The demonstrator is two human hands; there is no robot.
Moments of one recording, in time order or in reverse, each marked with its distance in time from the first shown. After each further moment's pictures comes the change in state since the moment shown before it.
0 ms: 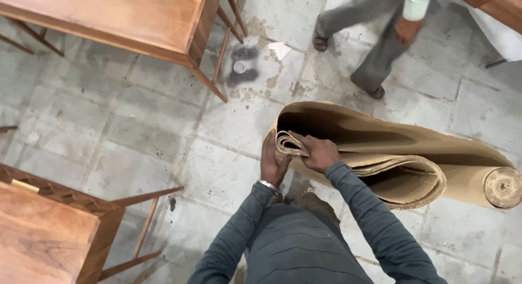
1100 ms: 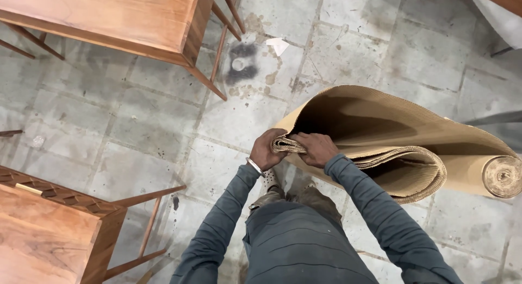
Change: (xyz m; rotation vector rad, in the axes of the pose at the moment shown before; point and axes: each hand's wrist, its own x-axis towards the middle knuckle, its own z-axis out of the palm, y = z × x) left_hand 0.064 0.027 -0.033 -0.102 -0.427 0.093; right_hand 0.006 0.027 0.006 -0.024 -0.066 -0.211
